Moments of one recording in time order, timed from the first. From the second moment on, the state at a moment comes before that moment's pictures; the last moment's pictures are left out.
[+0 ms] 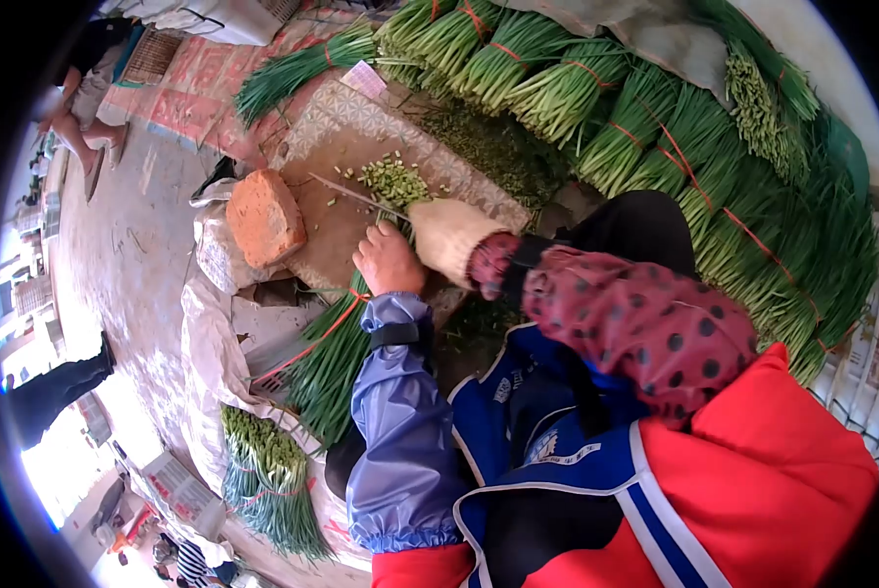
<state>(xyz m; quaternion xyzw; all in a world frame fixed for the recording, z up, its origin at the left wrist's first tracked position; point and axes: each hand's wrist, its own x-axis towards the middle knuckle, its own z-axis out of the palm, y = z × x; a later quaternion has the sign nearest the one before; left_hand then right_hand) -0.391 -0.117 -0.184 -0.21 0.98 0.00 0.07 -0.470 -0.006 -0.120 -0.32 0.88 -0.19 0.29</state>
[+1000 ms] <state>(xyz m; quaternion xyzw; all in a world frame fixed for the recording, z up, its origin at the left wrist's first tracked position) -0.311 -0.108 -0.006 -0.18 0.80 0.52 -0.23 -0.465 0.044 0.055 -0.43 0.70 -0.57 -0.04</state>
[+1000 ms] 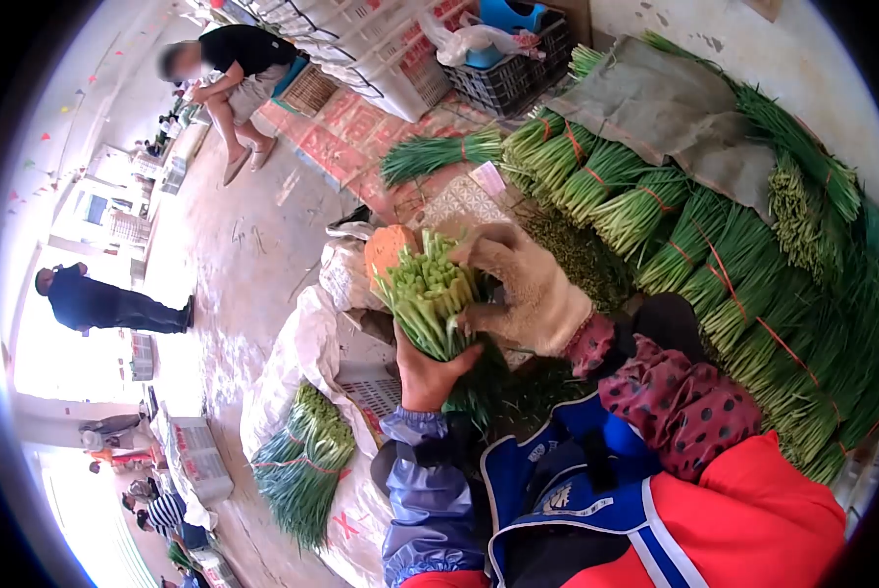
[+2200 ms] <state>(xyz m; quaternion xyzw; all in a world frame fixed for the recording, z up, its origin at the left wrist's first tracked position) 0.025 -0.140 0.262 -0.38 0.79 0.12 -0.46 -0.351 0.123 -0.006 -0.50 0.72 -0.32 0.37</state>
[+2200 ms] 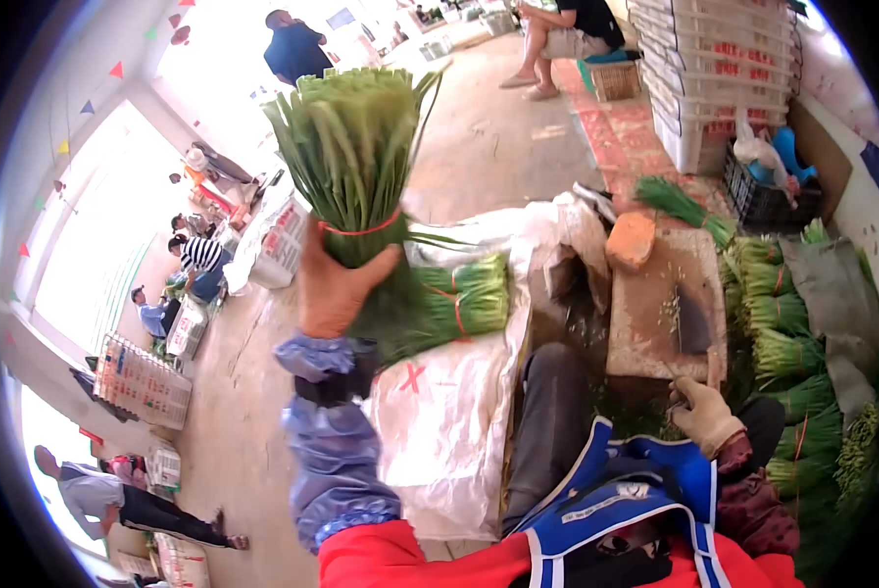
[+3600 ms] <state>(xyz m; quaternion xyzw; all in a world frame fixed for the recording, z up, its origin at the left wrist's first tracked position) 0.099 -0.071 -0.113 -0.70 0.66 0.12 -0.25 -0.311 0.130 -0.064 -0.57 0.72 0.03 0.40</state>
